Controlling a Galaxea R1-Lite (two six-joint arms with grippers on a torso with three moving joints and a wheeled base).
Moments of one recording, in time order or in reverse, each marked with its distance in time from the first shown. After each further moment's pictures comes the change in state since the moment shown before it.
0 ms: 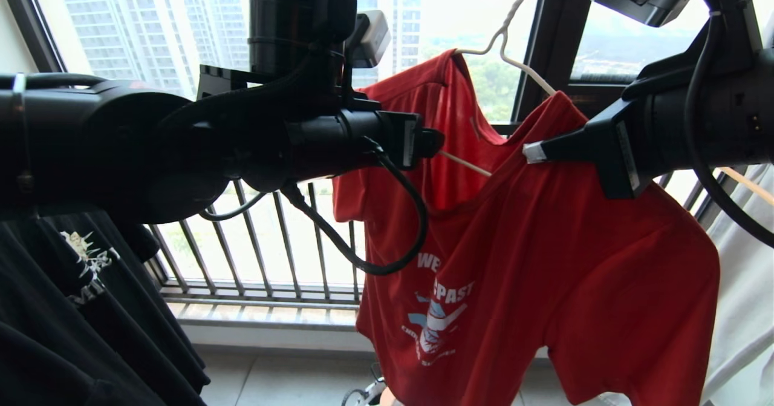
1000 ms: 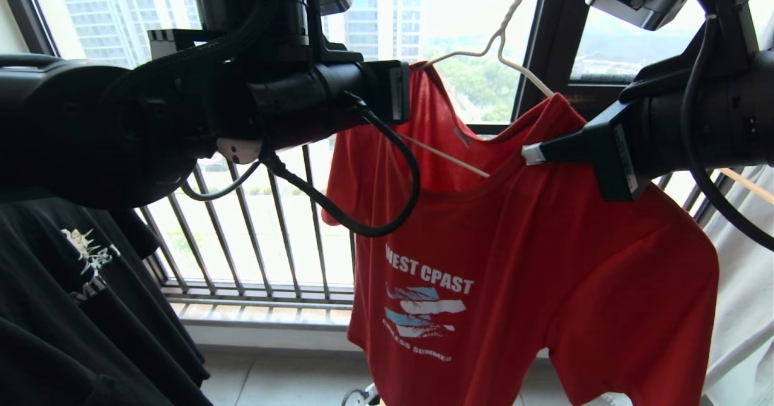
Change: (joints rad) left arm 0.022 -0.036 -0.010 -0.131 -0.001 -0.002; right arm 0.000 0.003 0.001 0.002 0.000 -0.015
